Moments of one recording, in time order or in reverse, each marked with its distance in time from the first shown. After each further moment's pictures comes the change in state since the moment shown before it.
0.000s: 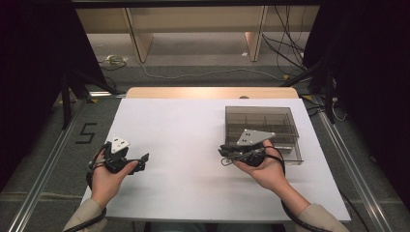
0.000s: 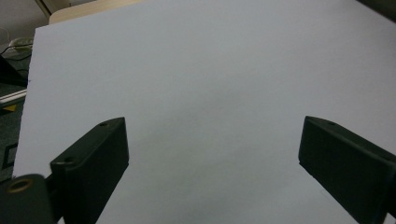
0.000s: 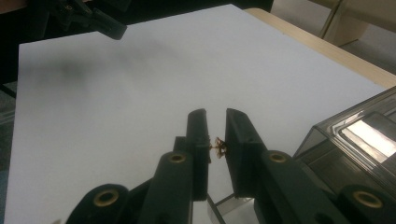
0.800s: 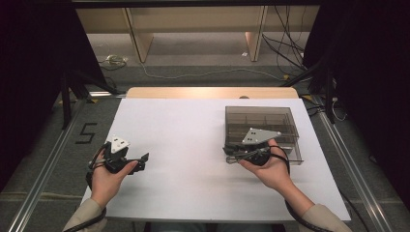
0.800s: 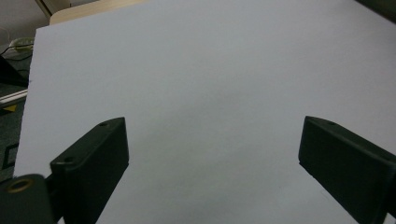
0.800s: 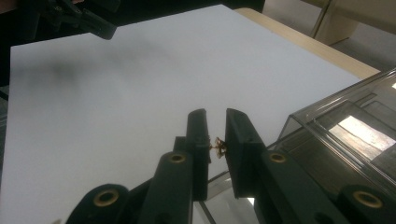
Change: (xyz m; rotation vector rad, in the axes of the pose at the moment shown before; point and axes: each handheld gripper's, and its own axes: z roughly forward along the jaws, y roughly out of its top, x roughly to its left) left arm 0.000 0.000 0.000 -0.002 0.001 0.001; right arm -0.007 -0.004 -0.009 -0.008 -0.023 0.012
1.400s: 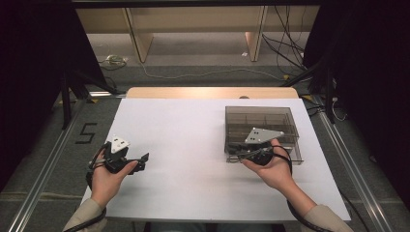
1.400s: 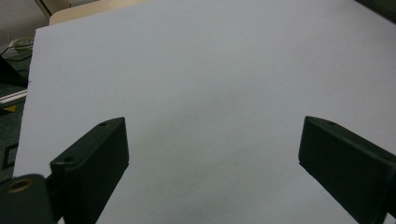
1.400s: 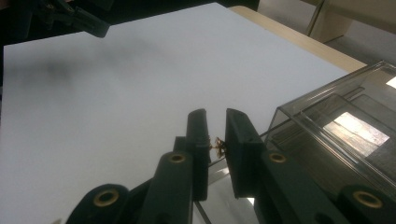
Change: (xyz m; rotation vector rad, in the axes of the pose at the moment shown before) left arm 0.000 0.000 0.000 -0.001 -0.001 0.000; right arm -0.004 -0.002 -0.005 0.004 -0.015 0.009
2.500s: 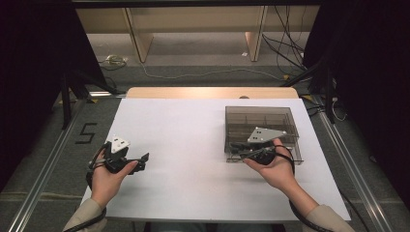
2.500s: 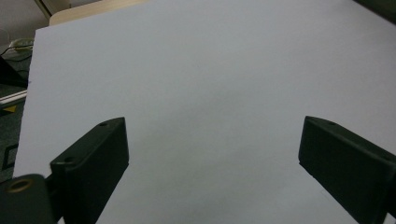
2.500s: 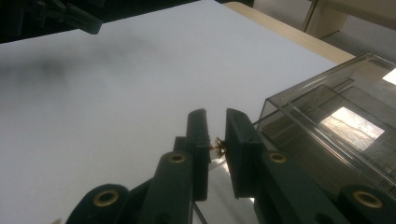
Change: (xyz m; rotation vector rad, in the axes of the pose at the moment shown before) left arm 0.000 0.000 0.000 -0.003 0.000 -0.002; right arm -0.005 -0.003 -0.004 0.012 -0.014 0.011
